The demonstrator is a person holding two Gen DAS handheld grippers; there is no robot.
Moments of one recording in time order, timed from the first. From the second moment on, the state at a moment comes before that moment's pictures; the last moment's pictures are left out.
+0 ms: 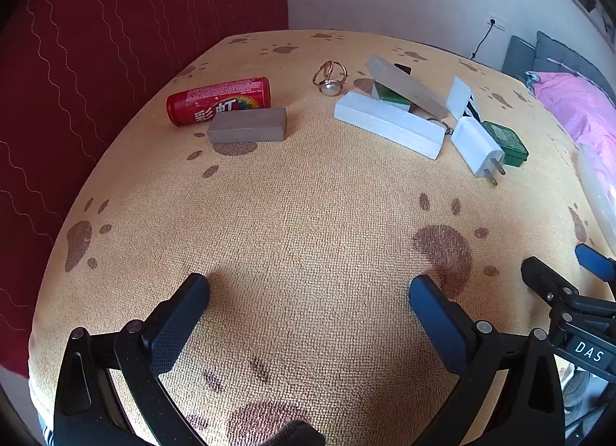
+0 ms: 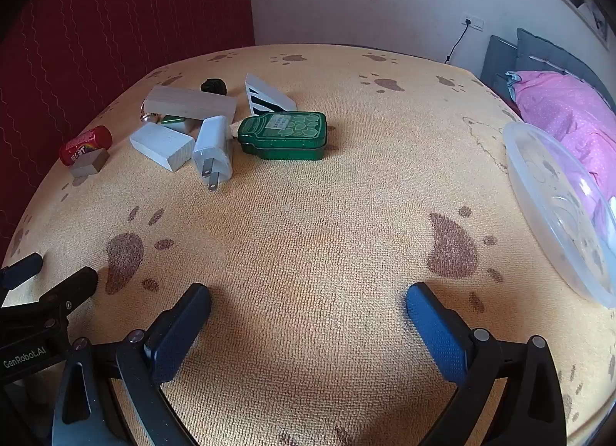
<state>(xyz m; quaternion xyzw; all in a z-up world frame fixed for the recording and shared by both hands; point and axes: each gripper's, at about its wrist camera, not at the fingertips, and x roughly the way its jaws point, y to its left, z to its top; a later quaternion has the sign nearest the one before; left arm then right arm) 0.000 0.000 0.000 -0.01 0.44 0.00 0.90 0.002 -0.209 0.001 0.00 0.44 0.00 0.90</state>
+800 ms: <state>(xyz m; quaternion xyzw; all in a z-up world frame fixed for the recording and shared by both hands) 0.000 0.000 0.000 -0.01 0.44 0.00 0.90 0.012 -0.212 -0.002 -0.01 0.45 0.01 0.89</state>
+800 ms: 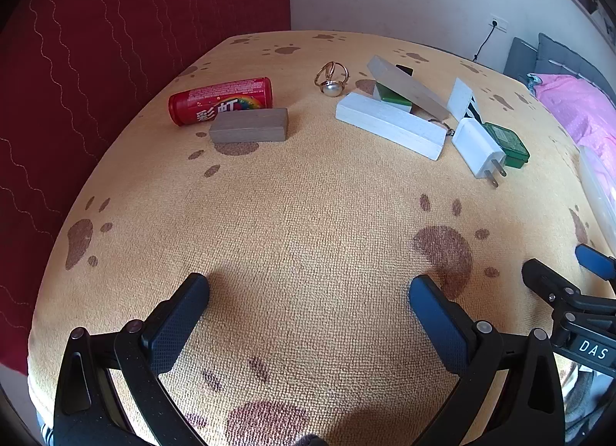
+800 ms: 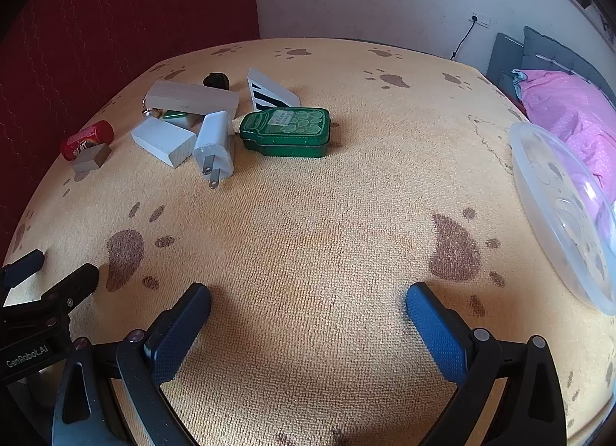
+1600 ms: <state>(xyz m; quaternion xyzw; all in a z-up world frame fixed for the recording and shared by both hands) 0.006 0.003 0.002 0.00 0.45 -0.01 0.89 0.011 -0.217 0.004 0.01 0.47 0.03 0.88</state>
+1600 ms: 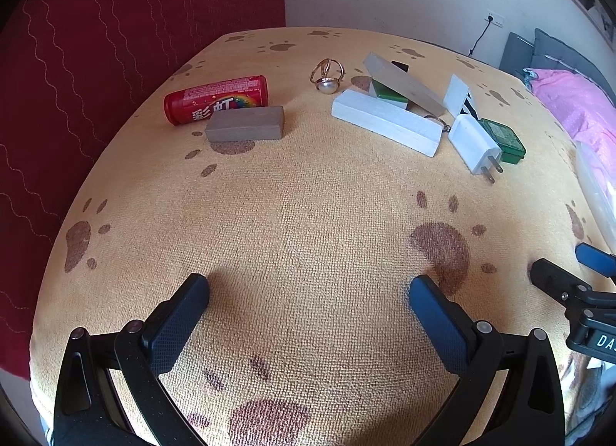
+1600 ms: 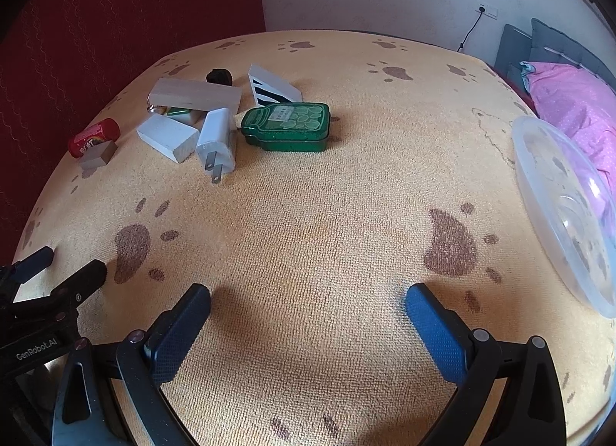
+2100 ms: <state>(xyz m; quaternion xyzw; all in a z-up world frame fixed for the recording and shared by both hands) 0.052 0.038 0.037 0.00 0.43 0.03 0.90 -0.003 -0.236 0.027 0.07 0.43 0.04 0.90</state>
